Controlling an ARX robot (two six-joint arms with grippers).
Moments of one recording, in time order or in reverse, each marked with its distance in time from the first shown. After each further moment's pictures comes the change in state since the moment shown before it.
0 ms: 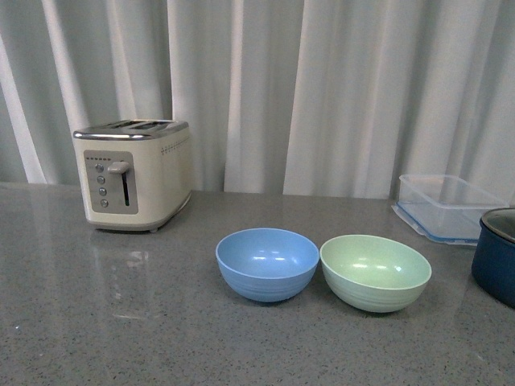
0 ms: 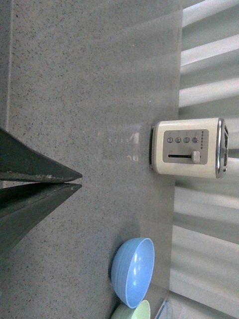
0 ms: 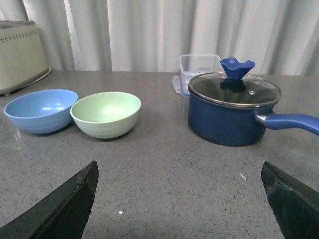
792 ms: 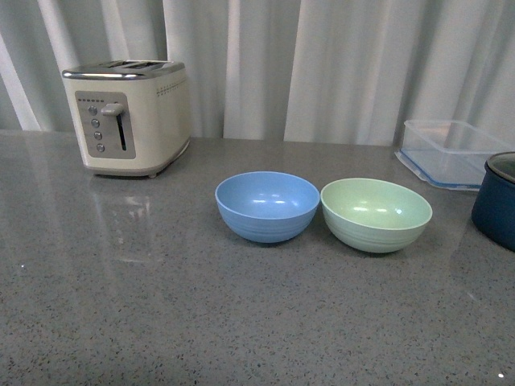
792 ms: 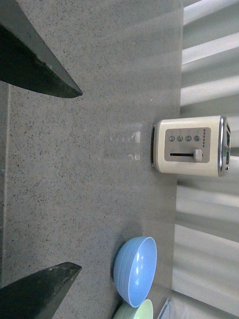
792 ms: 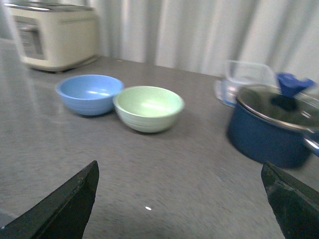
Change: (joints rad) left arm 0.000 -0.001 0.000 -0.005 0.002 0.002; right arm -0.052 0.148 0.035 0.102 -0.306 -0.106
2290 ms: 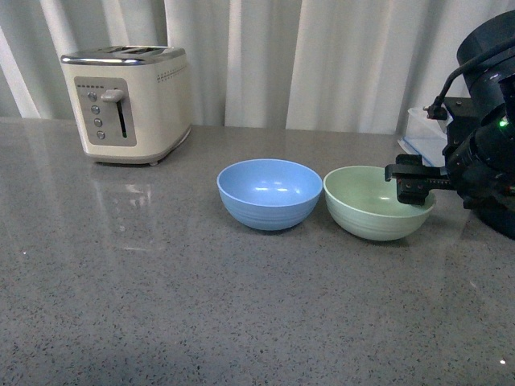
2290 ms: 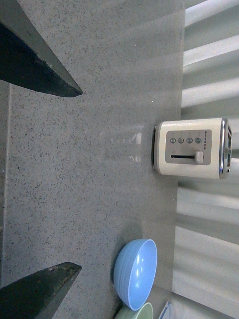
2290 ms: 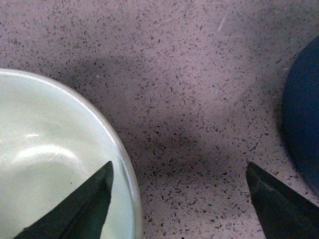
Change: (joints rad) left arm 0.000 0.000 0.000 0.000 -0.001 0.000; right arm 0.175 1.874 1.347 -0.275 0.500 0.304
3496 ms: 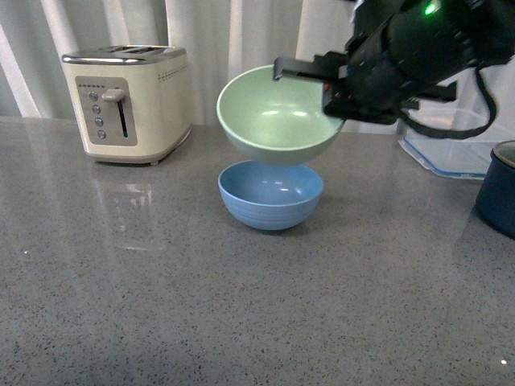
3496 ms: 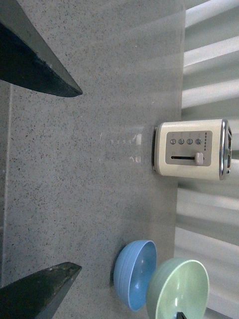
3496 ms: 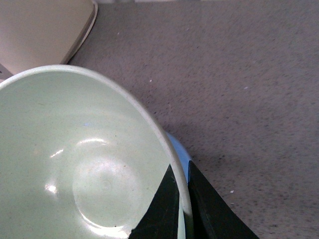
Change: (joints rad) left arm 0.000 0.000 0.000 0.000 0.000 0.000; right arm 0.255 -0.122 0.008 0.195 -0.078 0.048
